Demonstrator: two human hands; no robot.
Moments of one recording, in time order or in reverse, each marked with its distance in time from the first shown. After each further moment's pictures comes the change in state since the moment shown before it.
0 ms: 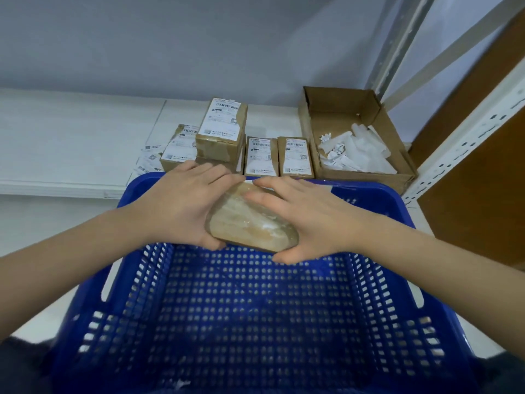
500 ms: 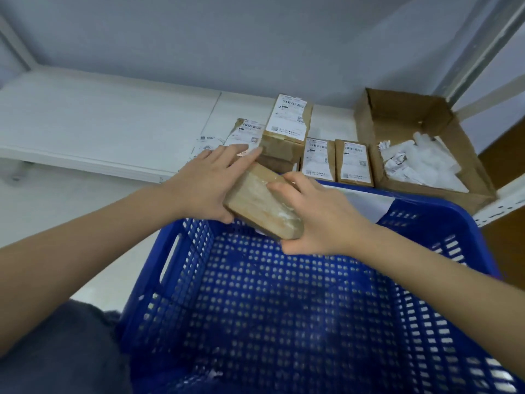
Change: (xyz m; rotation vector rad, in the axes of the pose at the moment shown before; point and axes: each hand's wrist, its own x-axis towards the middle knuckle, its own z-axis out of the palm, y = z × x) left_hand -0.039 -0.068 0.022 -0.076 -0.205 -0.262; right_hand 0.081 -0.039 0.022 0.060 0.041 0.127
